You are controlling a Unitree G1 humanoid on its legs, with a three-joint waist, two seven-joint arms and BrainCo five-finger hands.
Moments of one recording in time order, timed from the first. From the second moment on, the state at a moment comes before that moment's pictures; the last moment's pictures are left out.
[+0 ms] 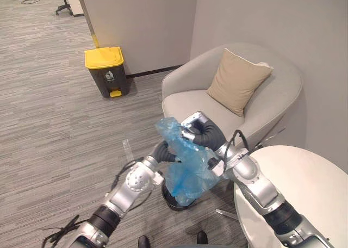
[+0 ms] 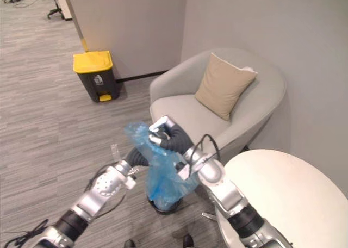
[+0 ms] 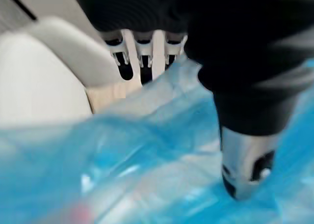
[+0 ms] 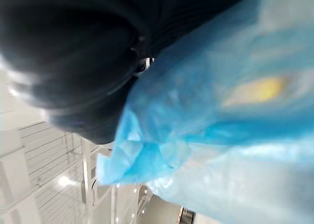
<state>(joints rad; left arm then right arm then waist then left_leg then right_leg) -0.21 0.30 -0.56 0.21 0.05 -0.28 0.02 -0.27 -0.43 0.53 -0.22 0.29 -0.23 0.11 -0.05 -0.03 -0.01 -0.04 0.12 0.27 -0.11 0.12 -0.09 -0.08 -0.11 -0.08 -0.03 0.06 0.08</state>
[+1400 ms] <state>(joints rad) -0.12 0.15 -0.42 0.36 0.05 -0.21 0.15 -0.17 -0.21 0.52 -0.02 0.00 -0.20 0.04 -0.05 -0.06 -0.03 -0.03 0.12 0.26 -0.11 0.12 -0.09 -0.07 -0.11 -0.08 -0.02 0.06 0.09</state>
